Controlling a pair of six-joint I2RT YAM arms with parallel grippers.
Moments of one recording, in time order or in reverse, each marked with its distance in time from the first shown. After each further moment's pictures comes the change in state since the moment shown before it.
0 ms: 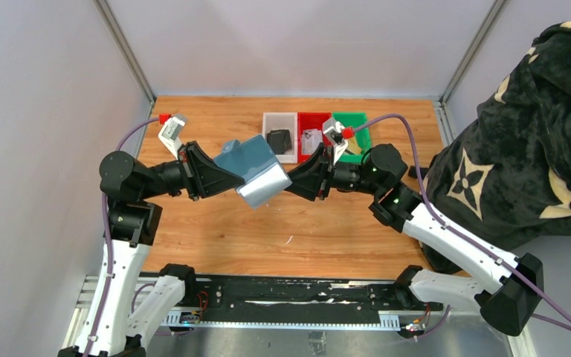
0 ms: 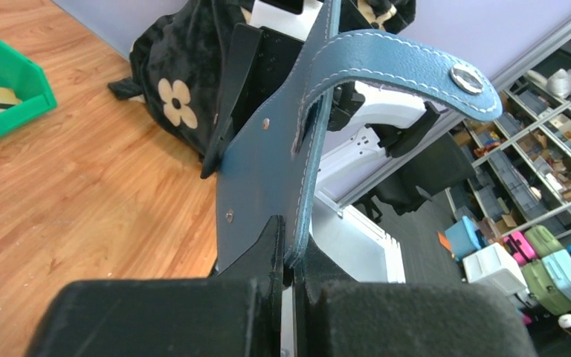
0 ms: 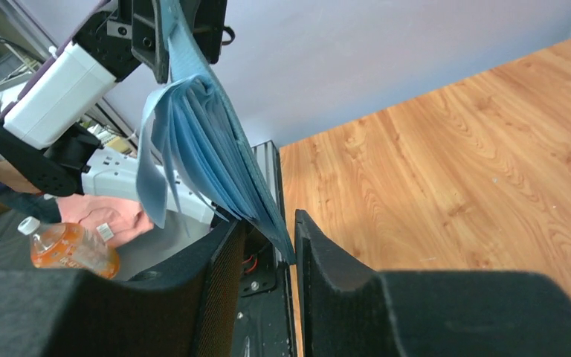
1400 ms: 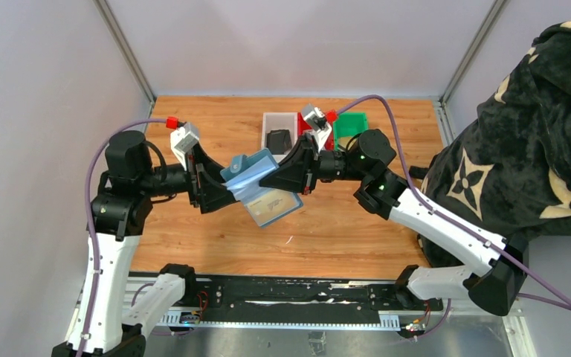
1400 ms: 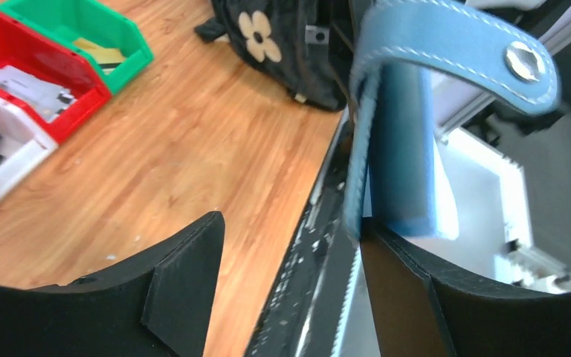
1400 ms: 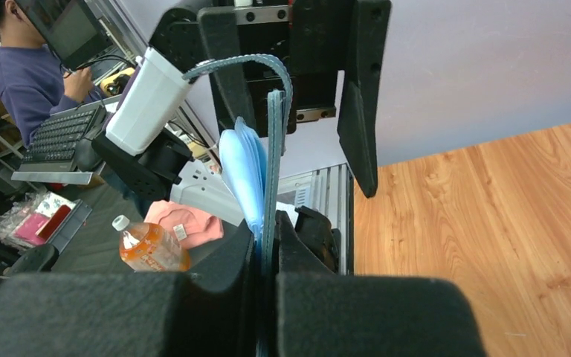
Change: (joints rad) left arm 0.003 0.089 0.238 -0.694 -0.035 0.728; right arm 0.078 0.160 0.213 0.094 -0.095 0.151
